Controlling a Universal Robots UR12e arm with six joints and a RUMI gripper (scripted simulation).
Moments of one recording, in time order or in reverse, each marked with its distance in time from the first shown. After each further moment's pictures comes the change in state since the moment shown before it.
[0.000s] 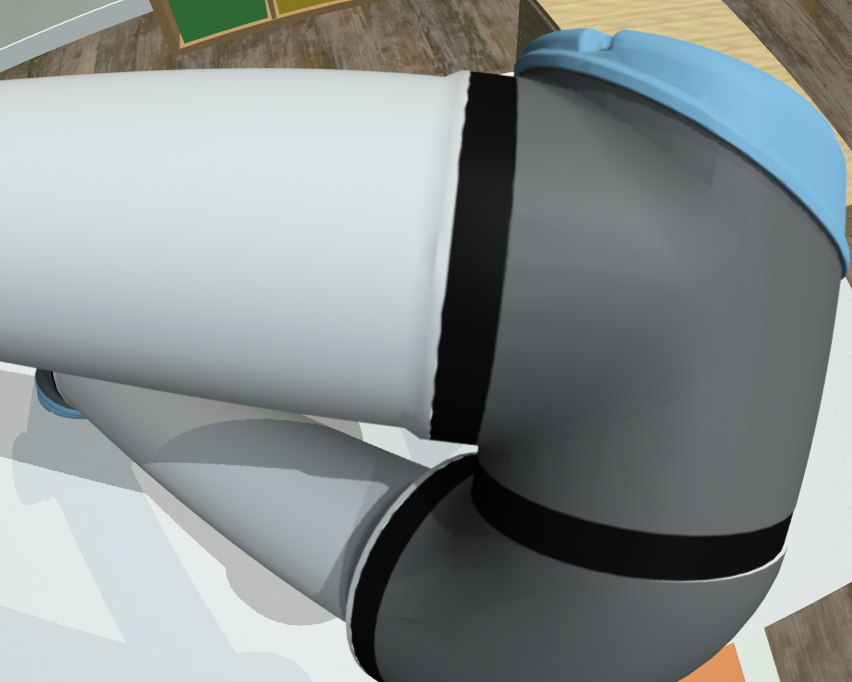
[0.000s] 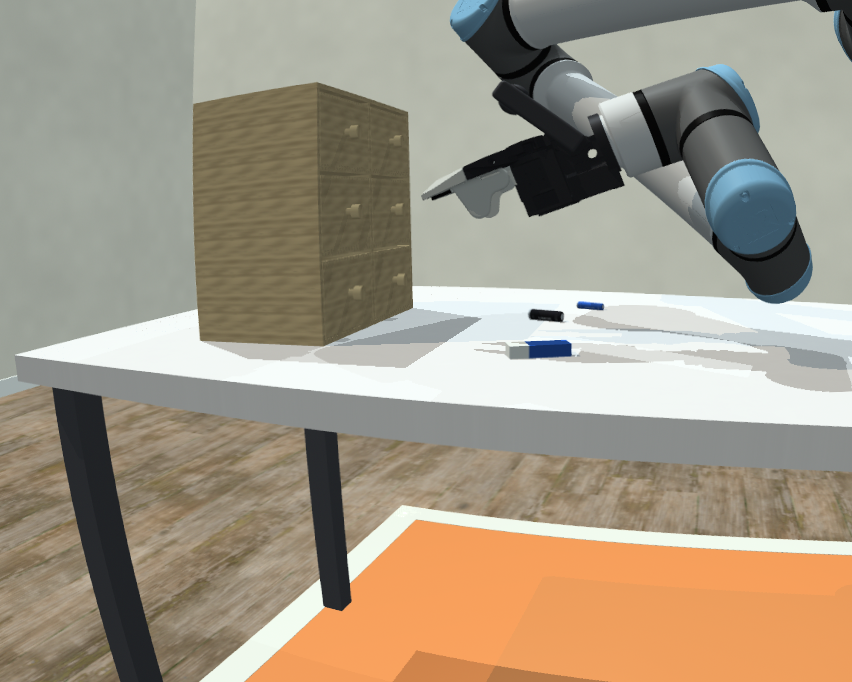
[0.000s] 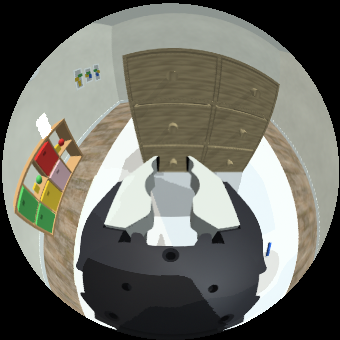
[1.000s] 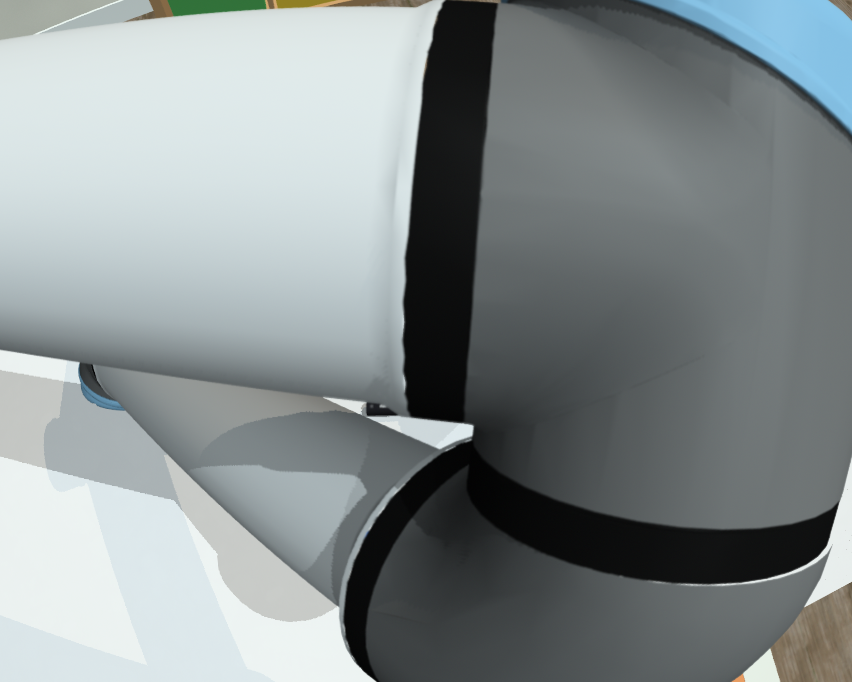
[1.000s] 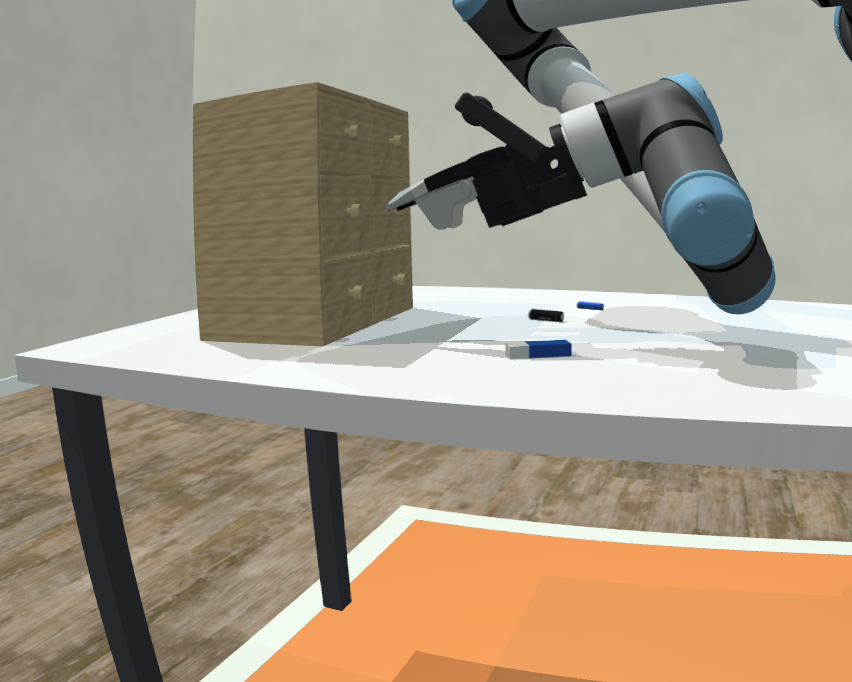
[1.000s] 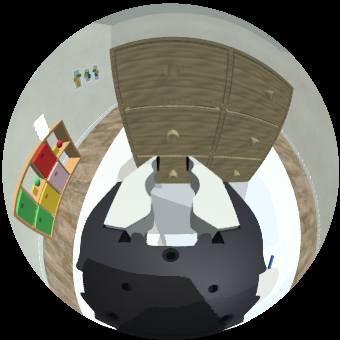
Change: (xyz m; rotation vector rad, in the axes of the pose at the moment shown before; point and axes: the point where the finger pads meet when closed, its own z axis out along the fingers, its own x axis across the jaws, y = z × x) arm 0.000 -0.004 0.046 0.003 0.001 0.000
